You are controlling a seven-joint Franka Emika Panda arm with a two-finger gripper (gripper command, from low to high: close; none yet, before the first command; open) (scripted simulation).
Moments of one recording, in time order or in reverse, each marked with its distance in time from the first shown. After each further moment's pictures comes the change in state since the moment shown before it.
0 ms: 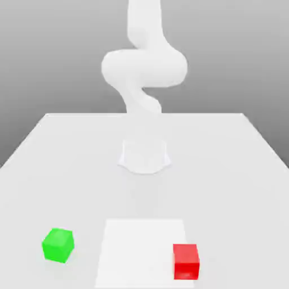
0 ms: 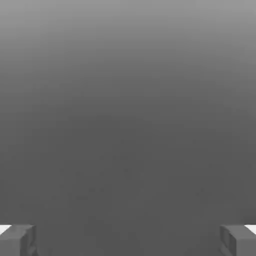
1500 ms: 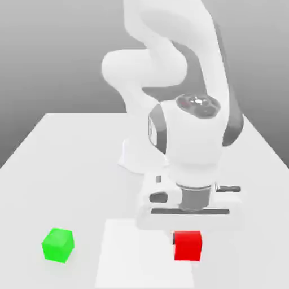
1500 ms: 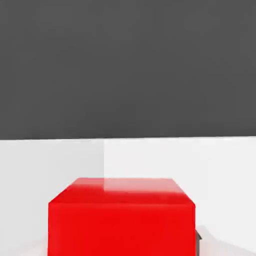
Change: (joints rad) arm -0.047 0.863 0.062 -0.212 -0.030 0.347 0.216
